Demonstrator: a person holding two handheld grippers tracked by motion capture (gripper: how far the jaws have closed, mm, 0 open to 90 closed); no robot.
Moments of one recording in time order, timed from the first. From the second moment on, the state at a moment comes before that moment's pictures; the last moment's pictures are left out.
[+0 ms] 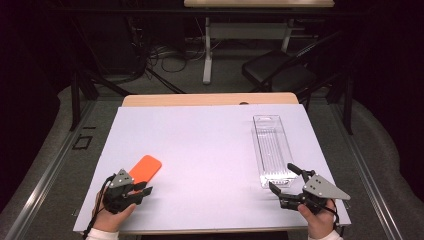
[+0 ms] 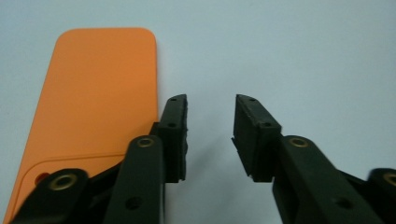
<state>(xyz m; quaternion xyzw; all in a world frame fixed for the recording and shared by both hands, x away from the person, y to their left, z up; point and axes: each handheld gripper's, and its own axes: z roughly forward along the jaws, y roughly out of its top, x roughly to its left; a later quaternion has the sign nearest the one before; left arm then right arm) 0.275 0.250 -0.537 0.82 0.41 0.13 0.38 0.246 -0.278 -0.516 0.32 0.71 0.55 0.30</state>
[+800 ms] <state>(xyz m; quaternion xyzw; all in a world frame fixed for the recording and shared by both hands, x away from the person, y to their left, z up) 0.273 0.245 -0.523 0.79 0.39 0.15 0.46 0.246 -0.277 -0.516 0.32 0.71 0.55 0.30</state>
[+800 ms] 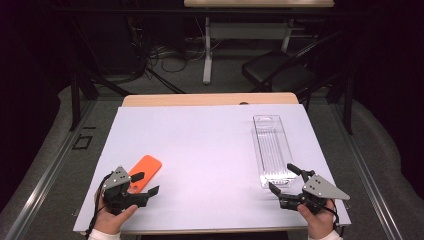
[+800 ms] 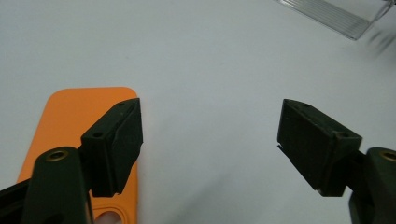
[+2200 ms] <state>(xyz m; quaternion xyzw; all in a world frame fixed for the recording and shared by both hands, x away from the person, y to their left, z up) 0.324 0.271 -0.532 0.79 0.45 0.17 0.38 0.247 -0.276 -0.518 0.32 0.71 0.55 0.30</state>
